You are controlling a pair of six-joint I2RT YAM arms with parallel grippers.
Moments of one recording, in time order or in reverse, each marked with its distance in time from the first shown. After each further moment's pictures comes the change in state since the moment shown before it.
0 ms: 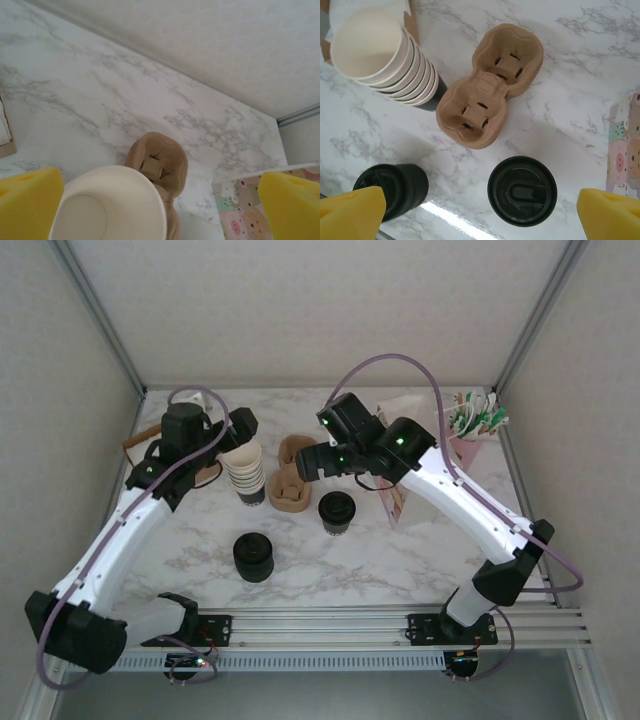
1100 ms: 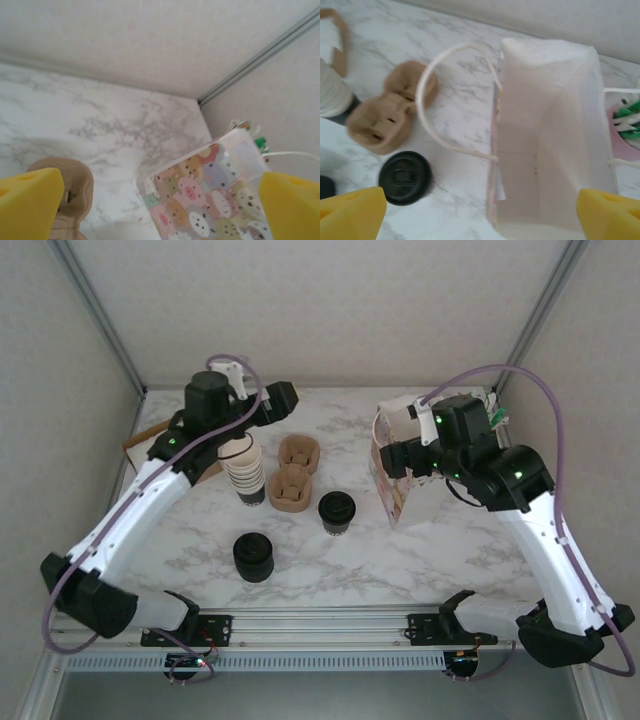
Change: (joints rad) left arm -0.163 0.141 0.257 0.084 0.130 0.026; right arm -0.303 -0.428 -0.179 -0.043 0.004 -0.345
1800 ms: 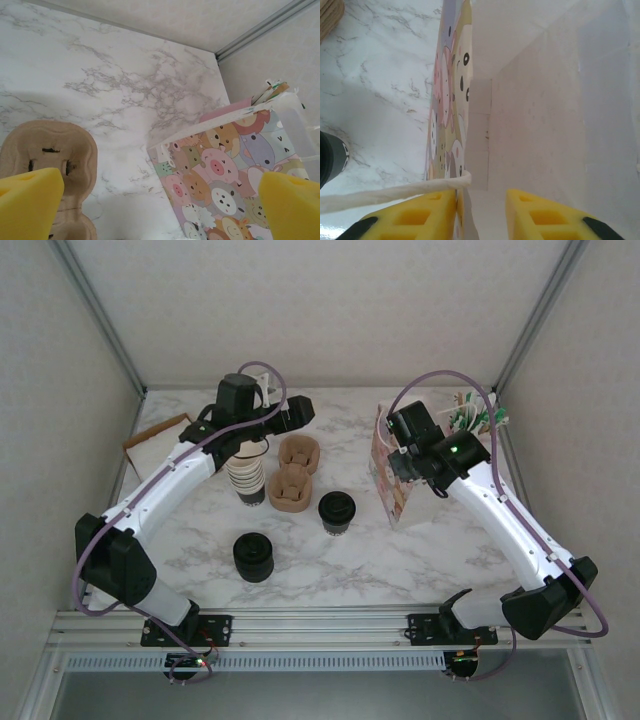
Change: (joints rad) left arm 0.002 0.212 0.010 -0.019 0.124 0.000; right arm 0.000 0.164 -0.180 0.020 0.258 -0.084
